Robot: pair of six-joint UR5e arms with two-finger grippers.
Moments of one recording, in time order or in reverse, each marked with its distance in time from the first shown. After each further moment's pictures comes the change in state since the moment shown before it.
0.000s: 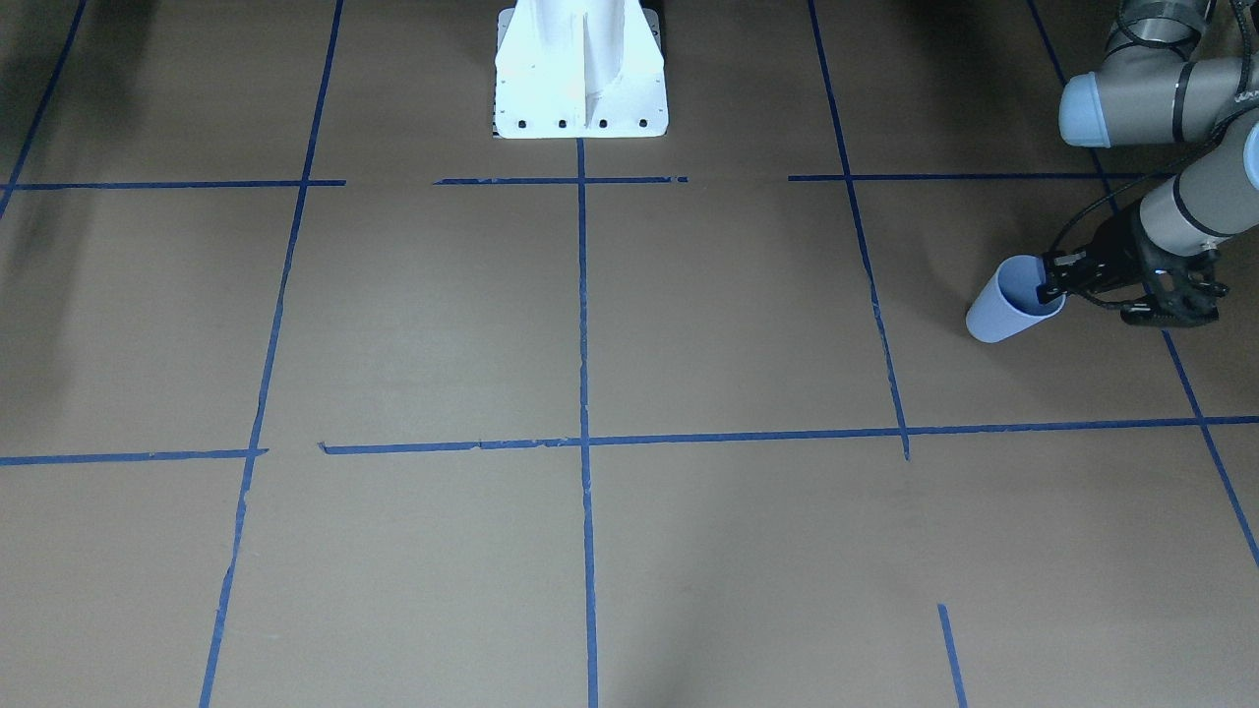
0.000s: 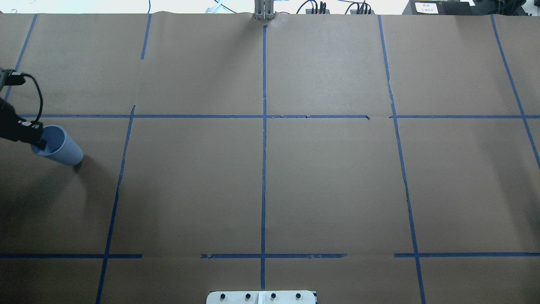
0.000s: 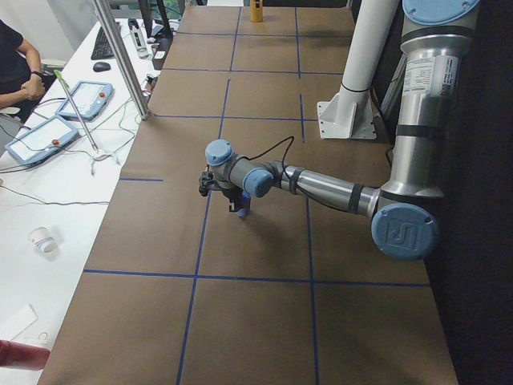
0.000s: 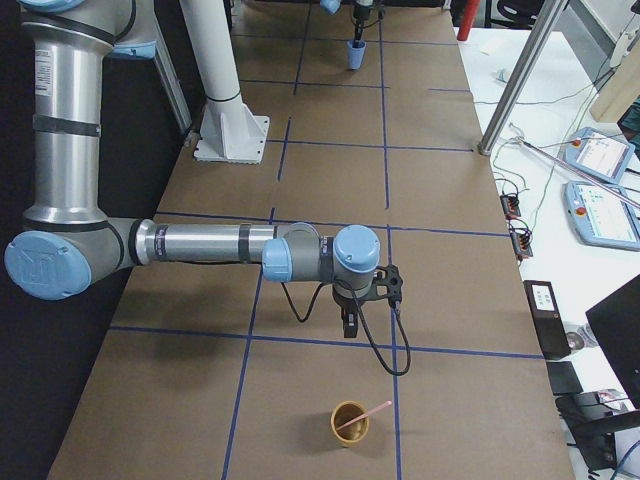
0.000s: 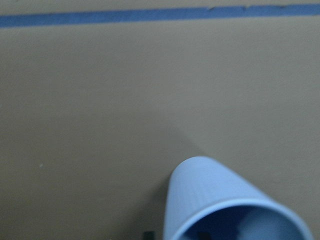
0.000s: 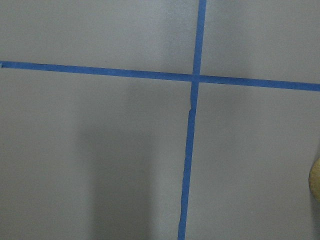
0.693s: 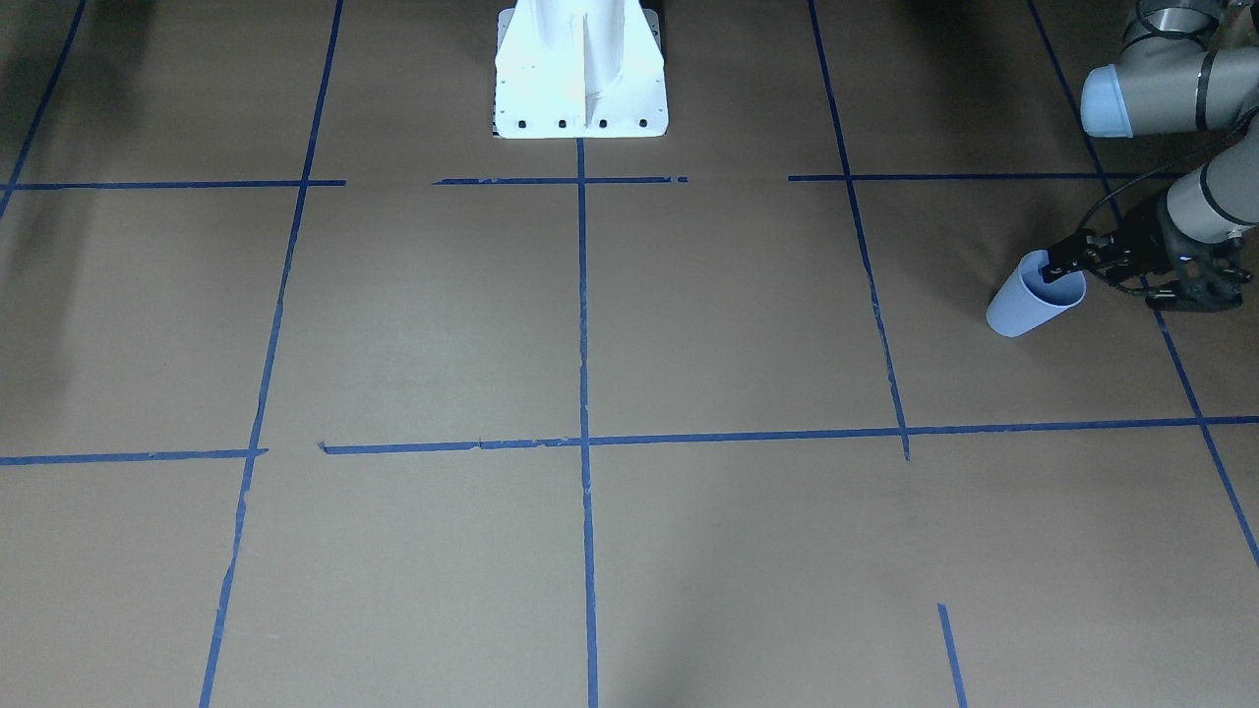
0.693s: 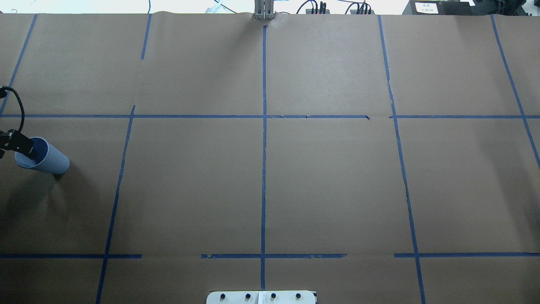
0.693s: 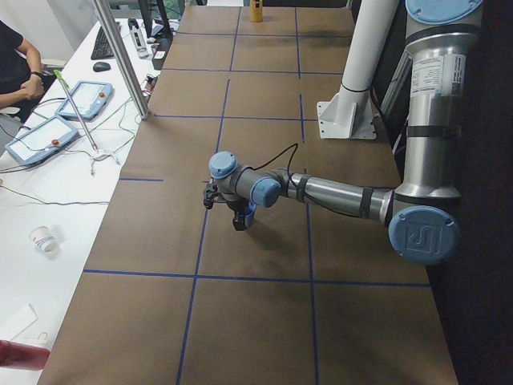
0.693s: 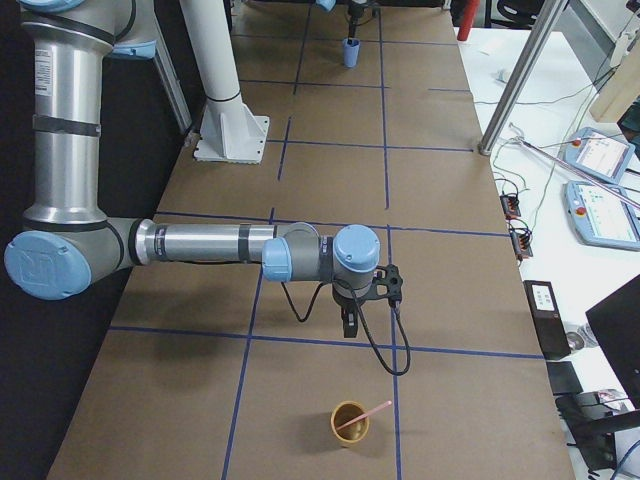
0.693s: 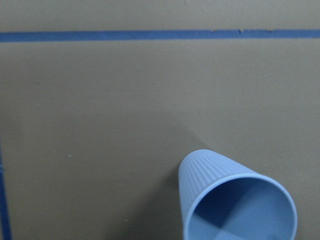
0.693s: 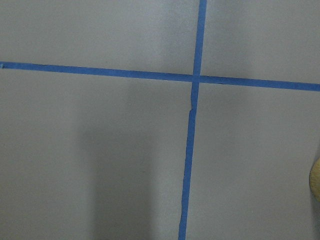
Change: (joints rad) left arm -0.035 0.125 0.031 -0.003 0.006 0.177; right arm 0.000 0.000 0.001 0.000 0.003 0.003
